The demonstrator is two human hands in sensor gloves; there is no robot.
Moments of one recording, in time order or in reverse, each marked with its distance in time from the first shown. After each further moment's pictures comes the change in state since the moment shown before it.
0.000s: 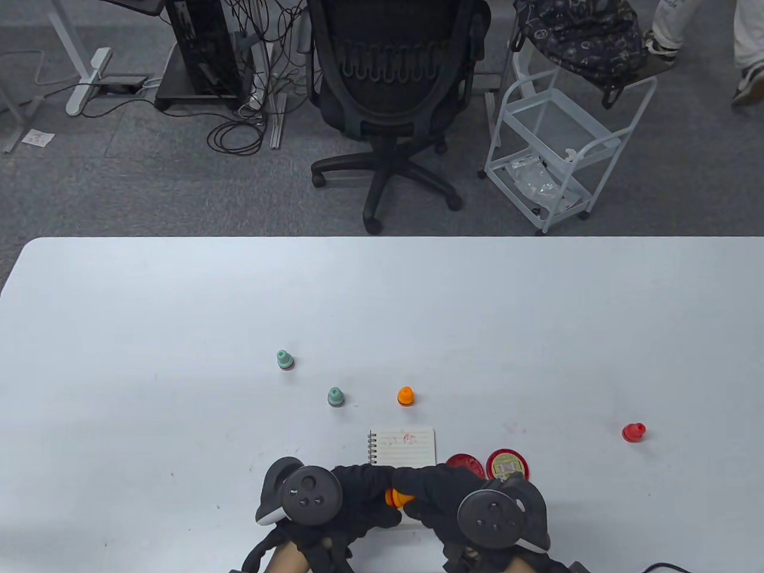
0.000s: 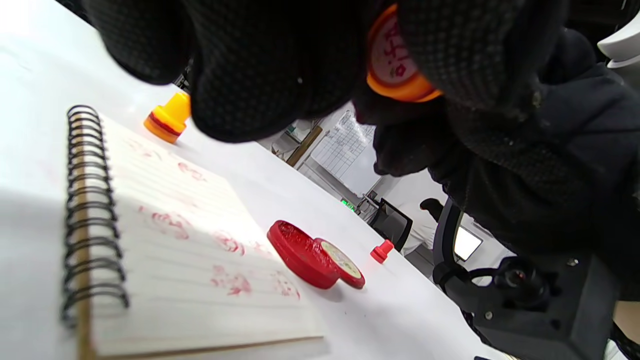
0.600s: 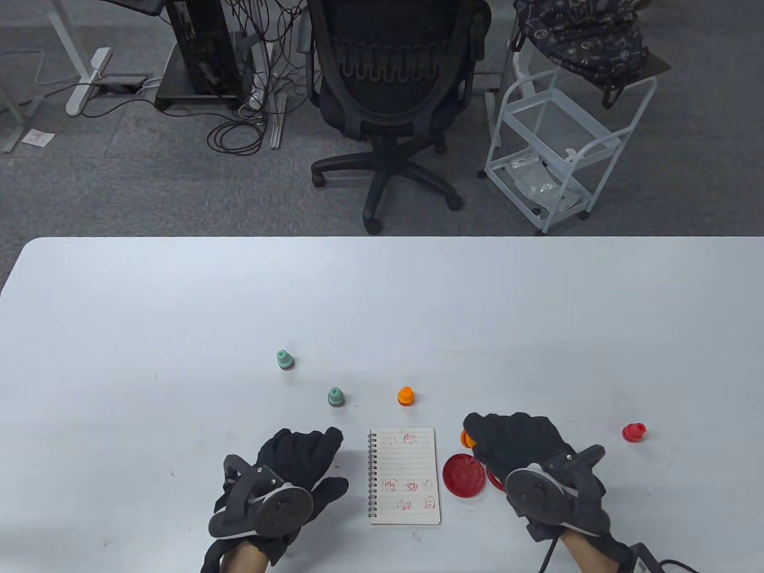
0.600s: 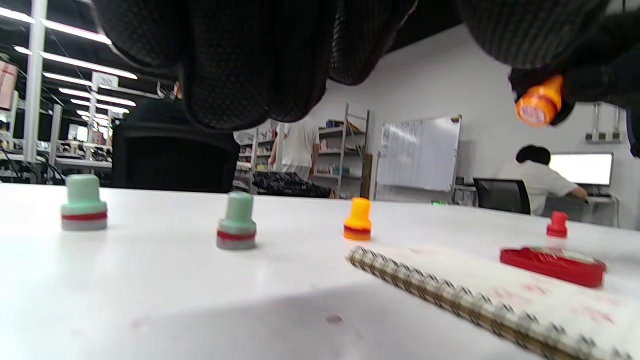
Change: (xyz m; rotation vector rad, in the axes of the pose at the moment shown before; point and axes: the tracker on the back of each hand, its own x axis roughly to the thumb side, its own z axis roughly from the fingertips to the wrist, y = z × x) left_hand -0.021 0.049 0.042 0.151 0.077 -0.625; right_hand -0.053 -0.081 0.000 -0.168 0.078 0.531
